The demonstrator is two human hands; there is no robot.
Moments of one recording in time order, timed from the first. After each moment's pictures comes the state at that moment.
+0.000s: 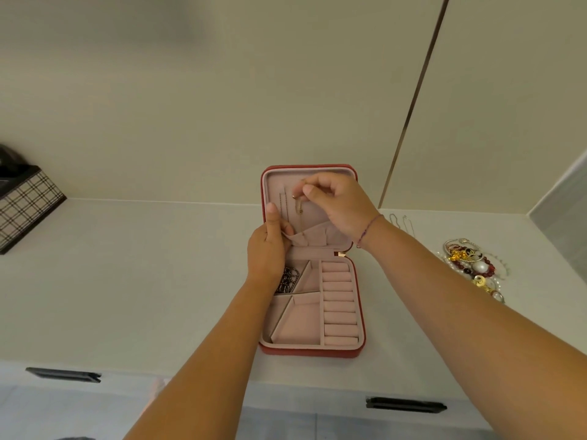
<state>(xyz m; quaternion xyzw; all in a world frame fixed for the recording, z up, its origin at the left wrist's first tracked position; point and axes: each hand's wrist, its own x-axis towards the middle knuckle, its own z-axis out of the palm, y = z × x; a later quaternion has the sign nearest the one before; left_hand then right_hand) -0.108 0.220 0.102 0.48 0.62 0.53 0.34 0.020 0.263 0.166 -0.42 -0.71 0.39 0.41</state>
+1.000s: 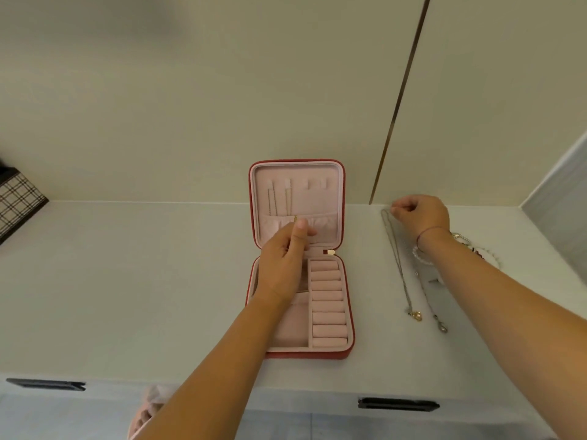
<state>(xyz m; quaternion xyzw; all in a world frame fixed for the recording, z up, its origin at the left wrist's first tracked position) -0.076 0.198 0.099 0.54 0.55 0.53 0.35 0.158 0.304 0.095 -0.73 -0.54 0.22 0.35</state>
